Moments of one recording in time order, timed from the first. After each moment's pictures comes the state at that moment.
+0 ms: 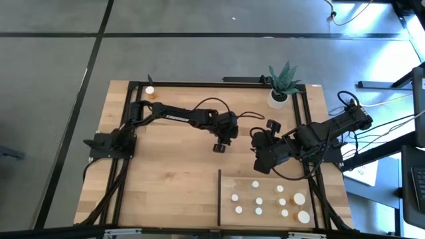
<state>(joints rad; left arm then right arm) 0.12 2.11 1.55 -0.41 0.10 0.32 0.46 1.45 1.53 -1.24 0.50 0.62</state>
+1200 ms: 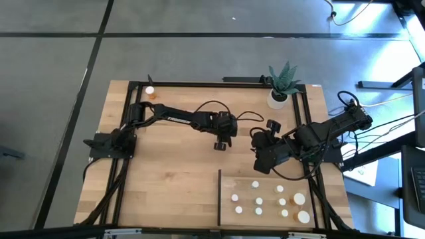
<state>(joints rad) 0.11 2.13 1.55 -0.42 -0.14 0.30 0.46 1.45 1.53 -1.24 0.50 0.62</state>
